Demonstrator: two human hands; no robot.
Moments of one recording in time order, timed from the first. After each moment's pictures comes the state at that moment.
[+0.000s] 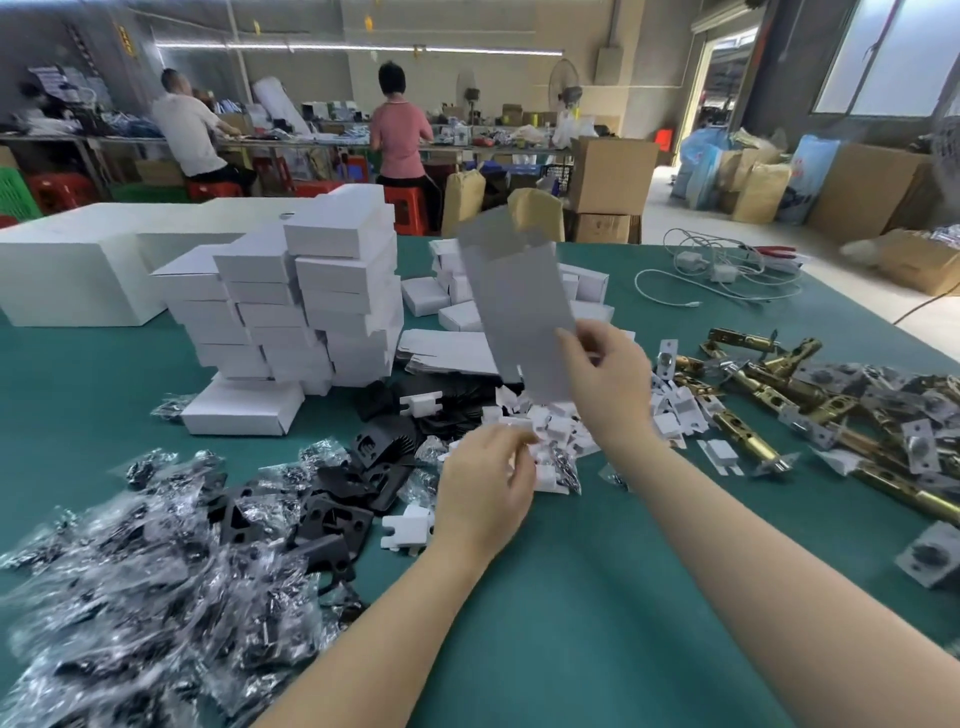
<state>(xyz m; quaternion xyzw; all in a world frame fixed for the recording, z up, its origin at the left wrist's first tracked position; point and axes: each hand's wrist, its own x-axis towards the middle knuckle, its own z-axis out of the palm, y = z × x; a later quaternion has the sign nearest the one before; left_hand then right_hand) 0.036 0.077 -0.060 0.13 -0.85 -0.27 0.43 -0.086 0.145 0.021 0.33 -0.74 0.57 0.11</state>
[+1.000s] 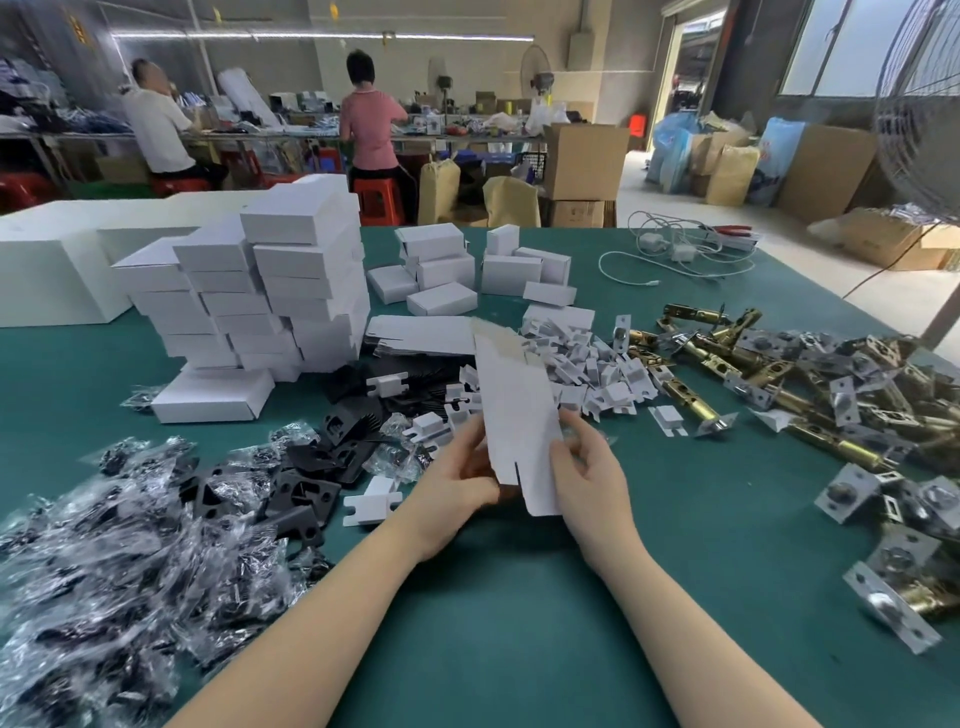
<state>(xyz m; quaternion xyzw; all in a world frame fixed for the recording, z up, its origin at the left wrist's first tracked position) 0.064 0.095 -0.056 0.06 -0.67 -0.73 0.14 -0.030 0.222 -0.064 0.20 -0.71 0.66 -0.11</state>
